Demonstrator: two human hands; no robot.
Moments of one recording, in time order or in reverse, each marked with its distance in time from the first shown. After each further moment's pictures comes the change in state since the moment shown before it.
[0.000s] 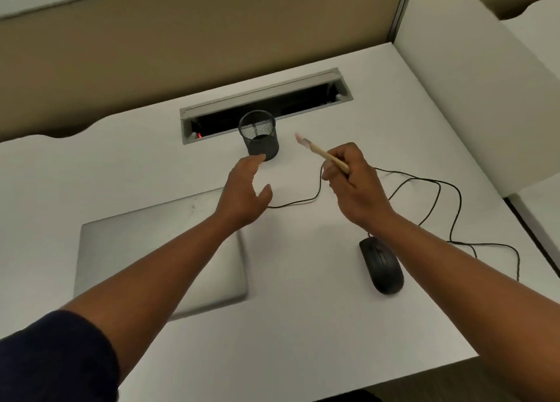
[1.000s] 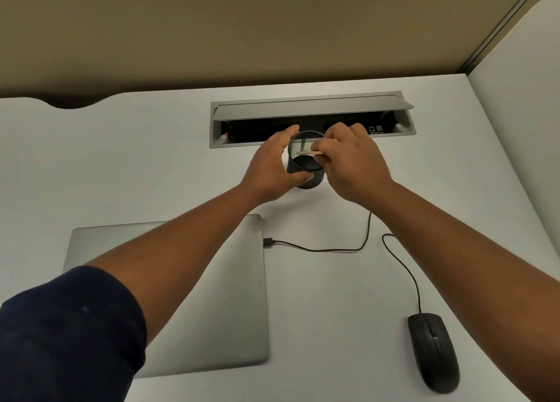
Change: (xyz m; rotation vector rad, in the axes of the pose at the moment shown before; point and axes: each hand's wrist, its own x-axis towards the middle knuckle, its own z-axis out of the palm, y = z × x) left_hand 0.130 -0.048 -0.022 -0.206 0.010 -0.019; right_hand 0.170 -0.015 0.096 -0.920 -0.233 -0.328
